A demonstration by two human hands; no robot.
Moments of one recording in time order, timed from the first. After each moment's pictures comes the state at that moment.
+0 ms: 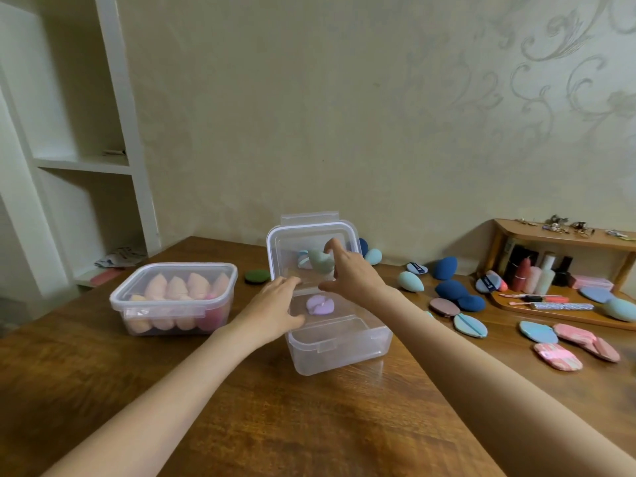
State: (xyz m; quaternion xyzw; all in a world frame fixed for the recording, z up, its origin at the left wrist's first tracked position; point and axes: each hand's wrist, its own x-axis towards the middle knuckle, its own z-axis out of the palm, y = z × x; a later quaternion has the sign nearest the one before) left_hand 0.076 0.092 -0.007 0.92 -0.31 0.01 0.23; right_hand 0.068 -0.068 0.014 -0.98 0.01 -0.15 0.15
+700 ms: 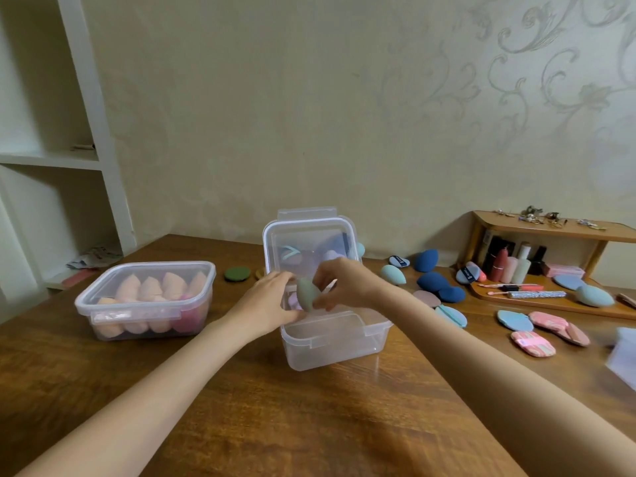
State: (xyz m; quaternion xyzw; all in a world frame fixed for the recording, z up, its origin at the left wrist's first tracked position) left_hand 0.078 0.075 -0.004 0.91 -0.33 0.00 0.26; right_hand 0.033 -0.083 0.025 -0.96 -0.02 0.00 0.27
